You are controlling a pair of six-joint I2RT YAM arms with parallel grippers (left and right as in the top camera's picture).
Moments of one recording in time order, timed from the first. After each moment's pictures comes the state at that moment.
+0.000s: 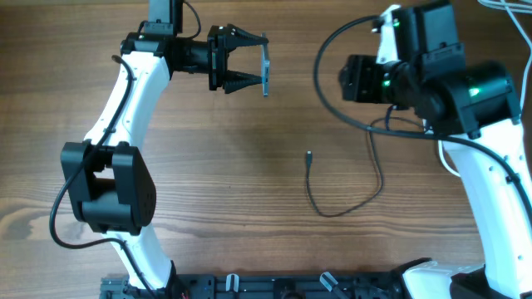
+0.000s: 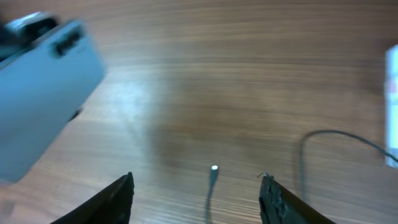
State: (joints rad) left arm -0.11 1.99 1.69 -0.75 1.50 -1.14; right arm 0.36 1.50 1.81 -1.22 -0.07 0.33
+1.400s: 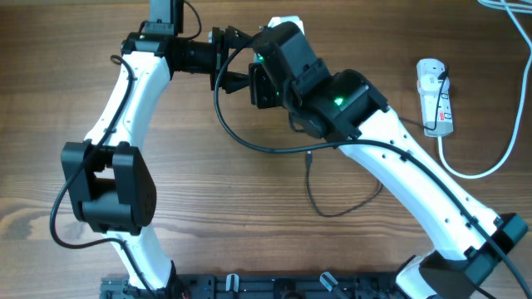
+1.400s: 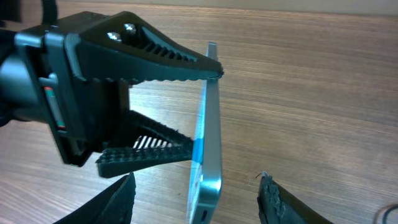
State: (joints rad) left arm -0.11 1.99 1.69 -0.75 1.32 -1.17; right arm 0.73 1.71 1.82 -0.92 0.25 0.47
